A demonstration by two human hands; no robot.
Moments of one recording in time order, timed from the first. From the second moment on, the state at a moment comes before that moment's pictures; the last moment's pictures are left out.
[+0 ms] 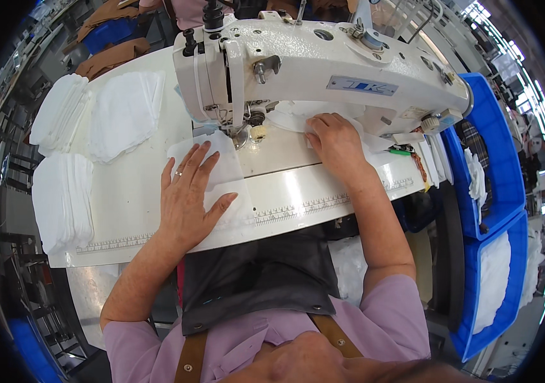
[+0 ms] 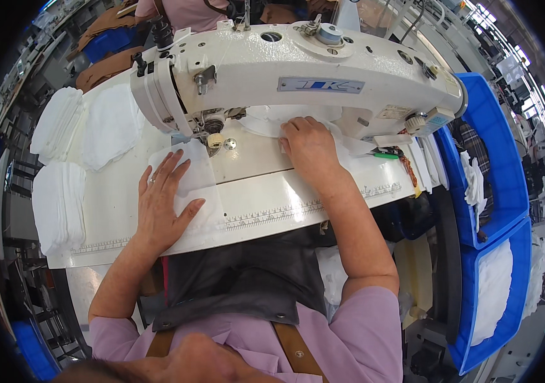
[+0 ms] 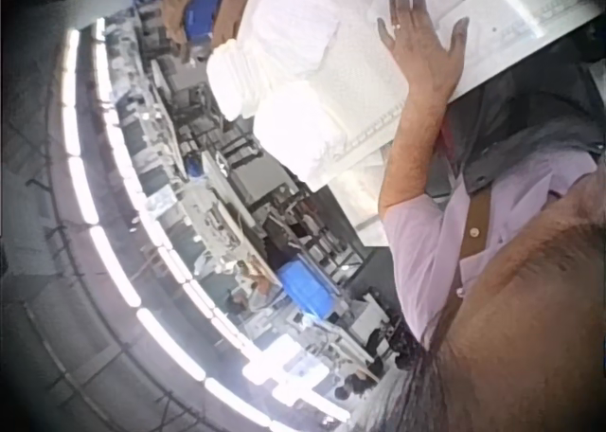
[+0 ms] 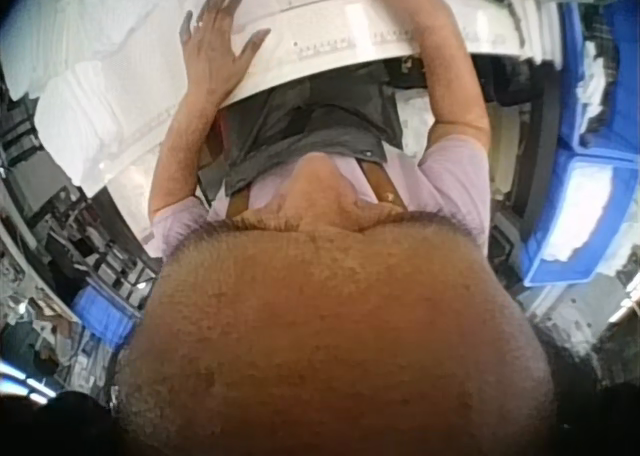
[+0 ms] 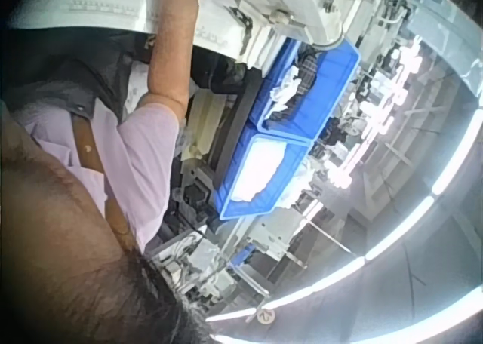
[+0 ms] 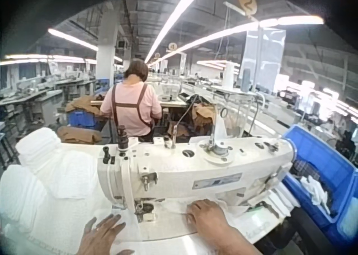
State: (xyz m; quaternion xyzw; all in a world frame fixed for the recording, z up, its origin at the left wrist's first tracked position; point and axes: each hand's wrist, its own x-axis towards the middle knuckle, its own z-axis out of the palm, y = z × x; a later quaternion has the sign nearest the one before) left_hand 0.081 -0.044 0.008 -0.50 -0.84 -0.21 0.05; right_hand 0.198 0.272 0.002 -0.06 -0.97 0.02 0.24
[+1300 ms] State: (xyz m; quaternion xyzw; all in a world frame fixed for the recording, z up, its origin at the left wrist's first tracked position) left_hand 0.105 -0.037 -0.007 -0.11 -0.44 -0.76 -0.46; right_hand 0.228 0.137 0.015 0.22 -0.88 0.21 0.36
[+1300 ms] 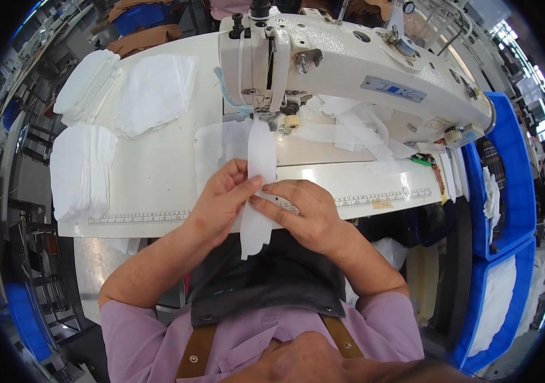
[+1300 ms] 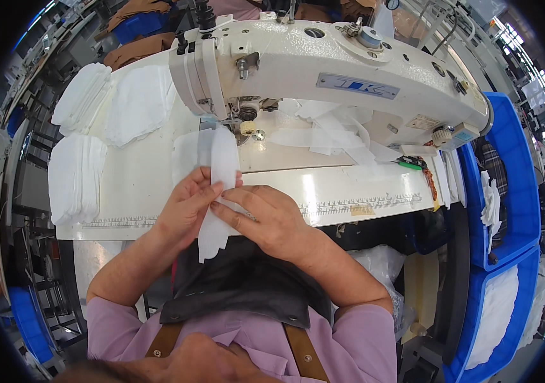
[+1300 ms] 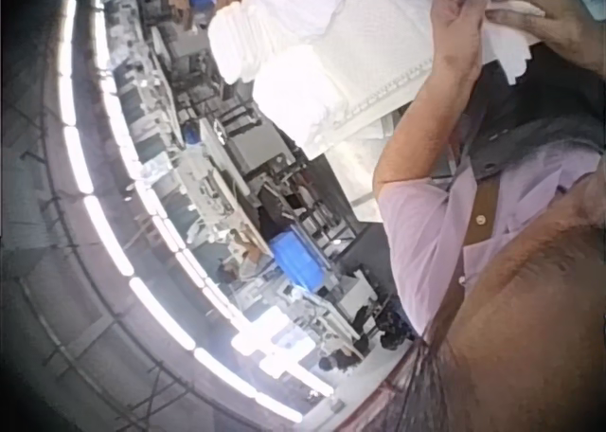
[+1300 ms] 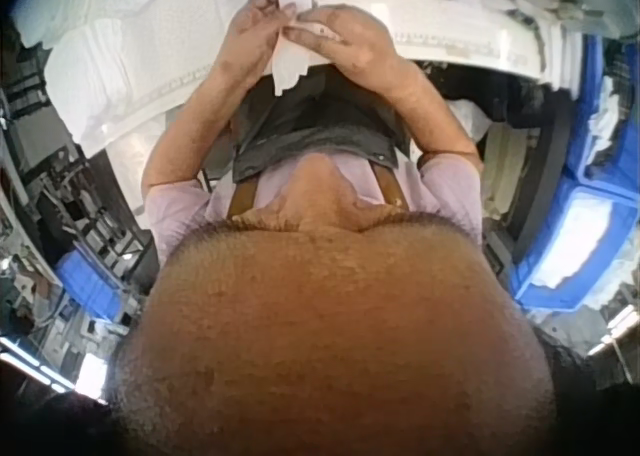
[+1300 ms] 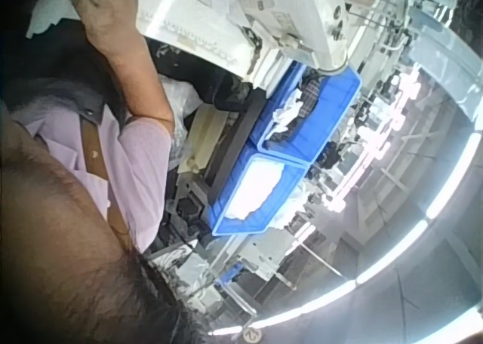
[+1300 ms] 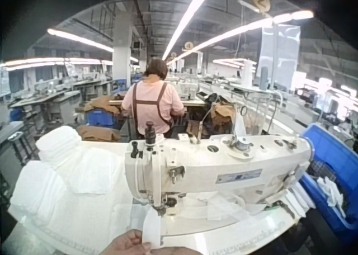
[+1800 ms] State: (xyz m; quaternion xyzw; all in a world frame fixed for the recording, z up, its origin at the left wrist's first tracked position) left_hand 0.036 -0.047 0.018 -0.42 -0.77 -0.43 -0.20; right_hand 0.232 0.123 -0.007 0.23 -0.91 0.27 0.21
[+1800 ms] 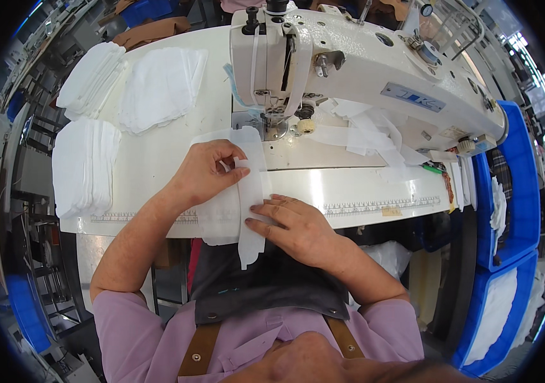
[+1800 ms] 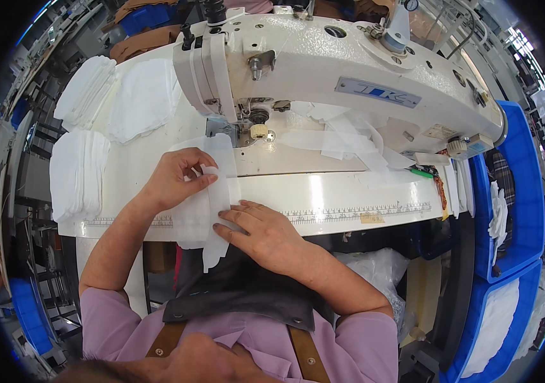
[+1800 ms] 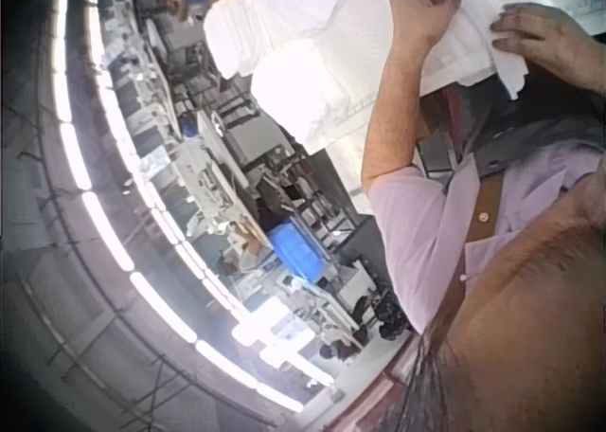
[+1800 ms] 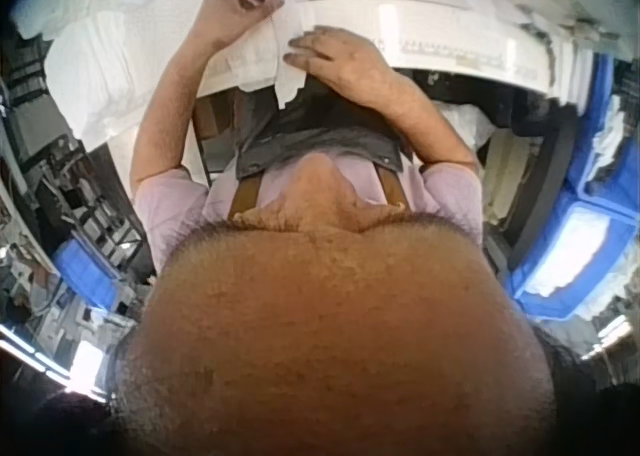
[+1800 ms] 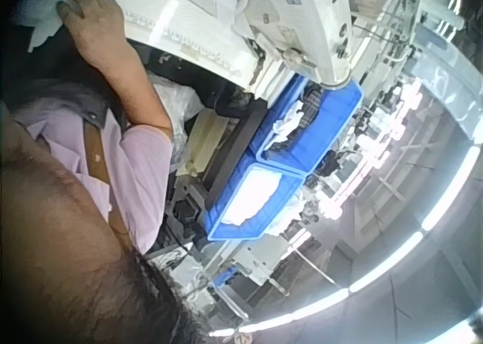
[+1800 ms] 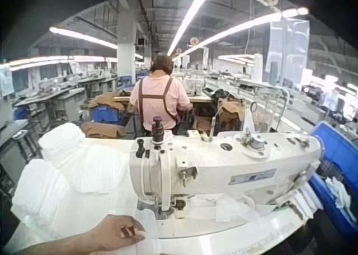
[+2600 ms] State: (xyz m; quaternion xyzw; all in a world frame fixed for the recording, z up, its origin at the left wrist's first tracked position) left_hand -0.001 -0.008 0.003 -0.35 -0.82 -0.43 -0.14; right_hand 0.197 0.141 -0.006 0.16 -0.94 0.23 0.18
